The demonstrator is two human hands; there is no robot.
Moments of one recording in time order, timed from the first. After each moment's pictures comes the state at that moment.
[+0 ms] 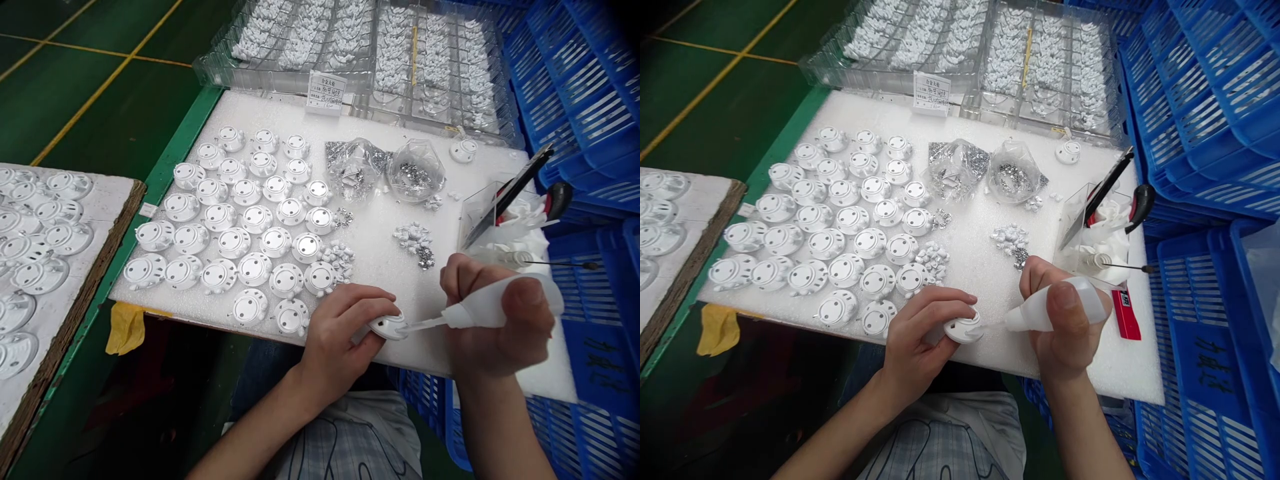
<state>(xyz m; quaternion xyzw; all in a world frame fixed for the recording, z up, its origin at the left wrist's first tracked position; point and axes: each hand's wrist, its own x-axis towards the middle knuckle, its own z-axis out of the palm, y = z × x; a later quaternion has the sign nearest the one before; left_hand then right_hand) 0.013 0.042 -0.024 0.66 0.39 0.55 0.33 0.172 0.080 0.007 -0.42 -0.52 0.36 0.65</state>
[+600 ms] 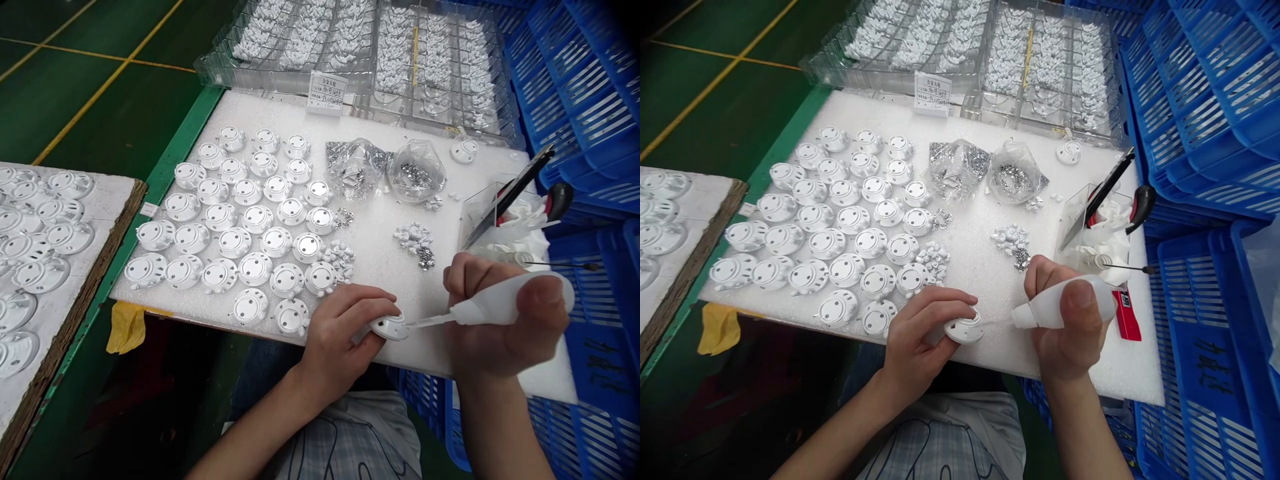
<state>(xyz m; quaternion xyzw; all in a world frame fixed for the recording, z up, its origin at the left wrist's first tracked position) 0.013 0.041 -0.023 0.66 0.39 0.54 0.33 0.176 0.083 0.008 -0.40 -0.51 0.38 0.65</state>
